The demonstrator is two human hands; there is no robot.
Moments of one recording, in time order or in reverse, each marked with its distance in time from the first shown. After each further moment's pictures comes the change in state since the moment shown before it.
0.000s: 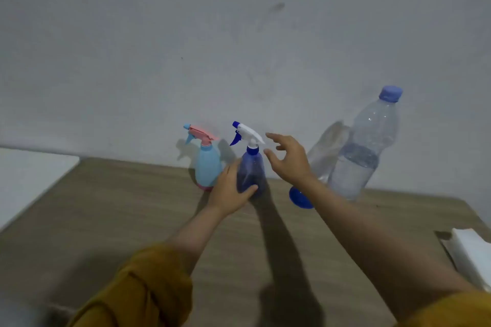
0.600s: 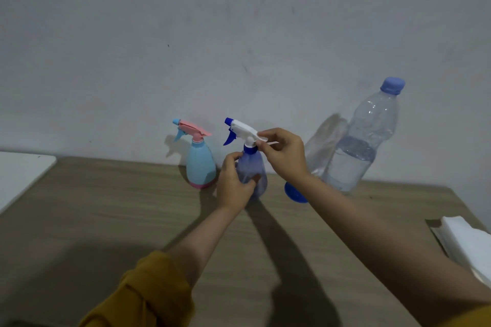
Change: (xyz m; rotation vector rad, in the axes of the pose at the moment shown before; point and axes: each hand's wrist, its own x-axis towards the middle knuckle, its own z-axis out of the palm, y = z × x) left_hand 0.016 -0.002 0.030 -0.258 0.220 -0.140; right_hand 0.003 -0.029 0.009 0.343 0.159 0.149
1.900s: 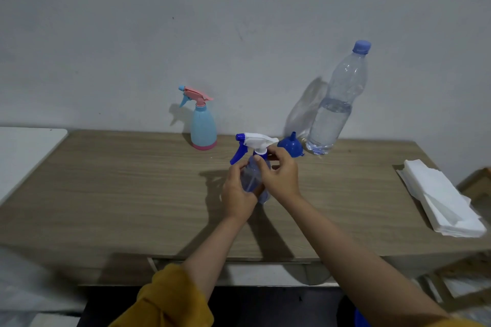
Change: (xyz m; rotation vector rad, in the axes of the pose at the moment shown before) left_hand -0.148 0.002 -0.030 -0.045 -0.019 -0.040; right_hand -0.166 -0.021 0.010 -0.143 0.143 0.047
